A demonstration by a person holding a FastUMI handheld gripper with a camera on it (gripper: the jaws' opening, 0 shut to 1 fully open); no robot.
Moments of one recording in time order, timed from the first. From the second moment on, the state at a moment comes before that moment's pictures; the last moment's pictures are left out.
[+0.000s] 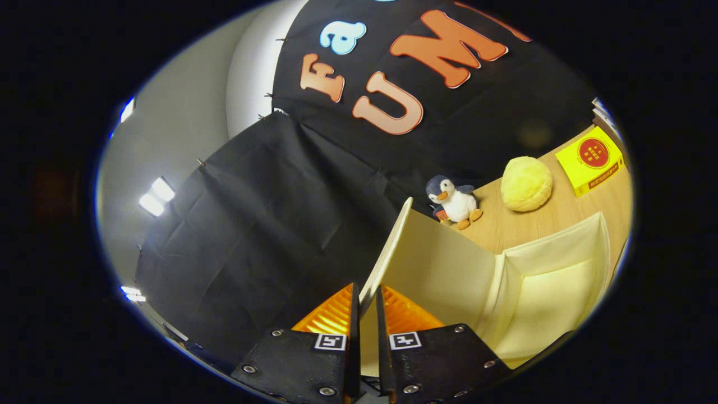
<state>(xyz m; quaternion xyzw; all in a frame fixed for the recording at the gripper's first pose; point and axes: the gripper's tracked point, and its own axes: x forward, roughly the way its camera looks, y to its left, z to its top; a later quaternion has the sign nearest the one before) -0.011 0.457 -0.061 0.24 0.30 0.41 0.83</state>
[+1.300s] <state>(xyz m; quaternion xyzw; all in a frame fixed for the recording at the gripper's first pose) 0.046 0.163 -0.102 0.10 0.25 0.10 0.96</state>
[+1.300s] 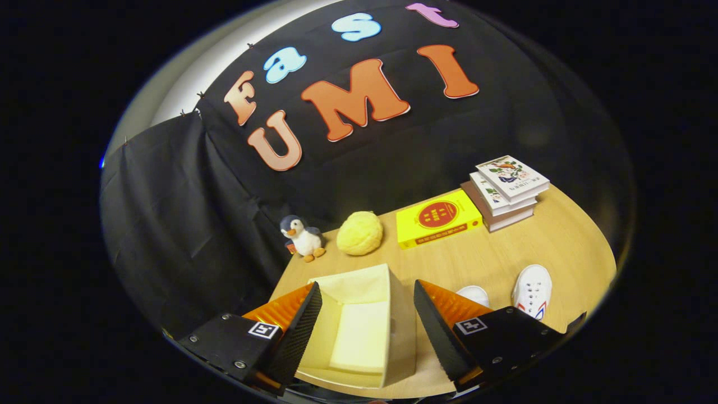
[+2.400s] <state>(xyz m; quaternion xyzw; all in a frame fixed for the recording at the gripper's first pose) 0.025 0.040 -0.313 0.04 0.50 0.02 0.86</state>
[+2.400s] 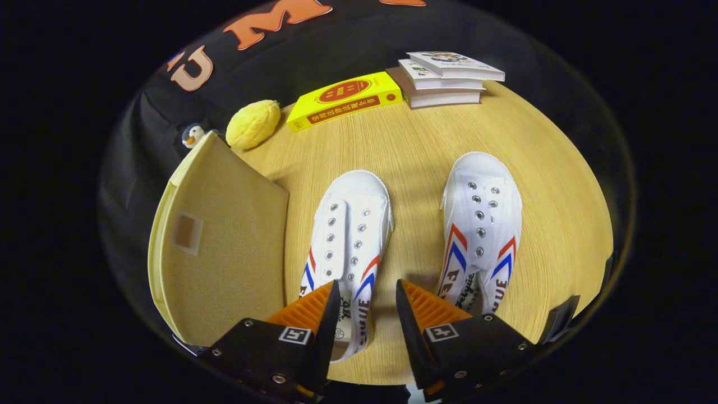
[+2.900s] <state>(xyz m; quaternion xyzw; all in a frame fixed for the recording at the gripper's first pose) 0.034 0.048 -0.332 0.07 0.52 0.05 0.85</state>
